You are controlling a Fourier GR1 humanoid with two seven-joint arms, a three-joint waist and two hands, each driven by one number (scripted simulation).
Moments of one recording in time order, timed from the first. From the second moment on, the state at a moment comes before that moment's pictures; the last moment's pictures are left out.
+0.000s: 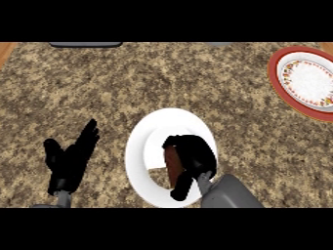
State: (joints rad) left arm 0.02 0.14 -0.13 -1.46 0.14 0.10 0.20; right arm -0.34 -0.02 0.60 -1.32 0.70 0.15 0.55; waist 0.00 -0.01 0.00
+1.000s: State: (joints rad) left arm 0.00 0.14 -0.09 -1.47 0.14 0.06 0.20; right arm -0.62 -0.14 0.17 -1.16 1.02 -0.28 0.87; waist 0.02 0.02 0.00
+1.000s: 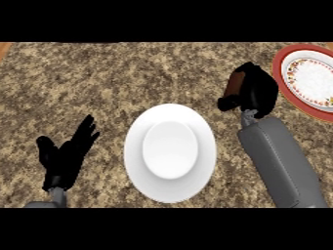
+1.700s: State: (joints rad) left arm -0.04 0.12 -0.14 -1.46 0.12 0.04 0.21; right arm -0.89 -0.30 -0.17 -0.93 1.46 -0.53 1.12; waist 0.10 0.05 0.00
